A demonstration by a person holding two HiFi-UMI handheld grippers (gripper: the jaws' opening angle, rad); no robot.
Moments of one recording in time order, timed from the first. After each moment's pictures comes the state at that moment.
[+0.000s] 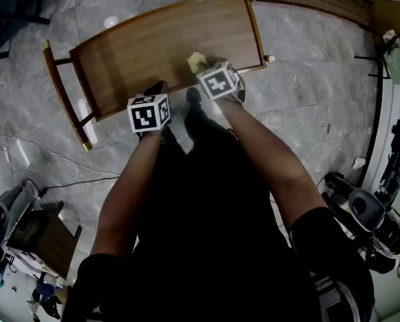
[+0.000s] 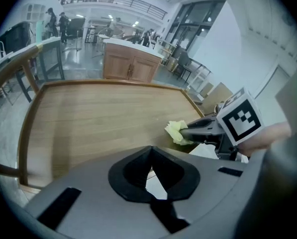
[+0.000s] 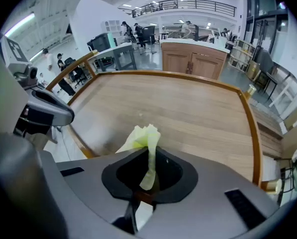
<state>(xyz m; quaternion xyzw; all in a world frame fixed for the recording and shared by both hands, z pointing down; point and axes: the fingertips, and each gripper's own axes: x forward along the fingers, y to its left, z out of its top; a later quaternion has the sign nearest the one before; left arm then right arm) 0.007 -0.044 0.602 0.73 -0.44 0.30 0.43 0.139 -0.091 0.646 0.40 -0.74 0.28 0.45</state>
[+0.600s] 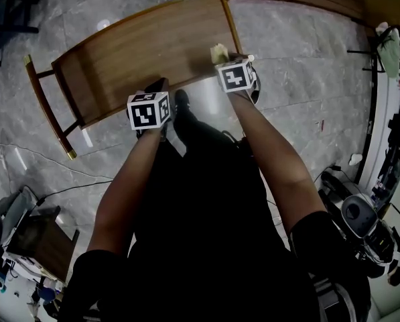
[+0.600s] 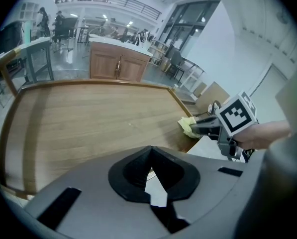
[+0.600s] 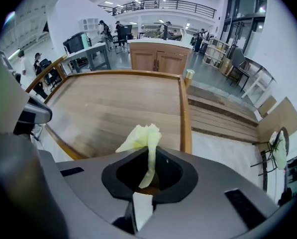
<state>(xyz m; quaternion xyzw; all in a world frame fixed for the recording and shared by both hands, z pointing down) 0.091 -0.057 0.600 0.75 -0.42 0.29 0.43 0.294 -0.107 0.635 0.51 -0.67 0.28 0.46</state>
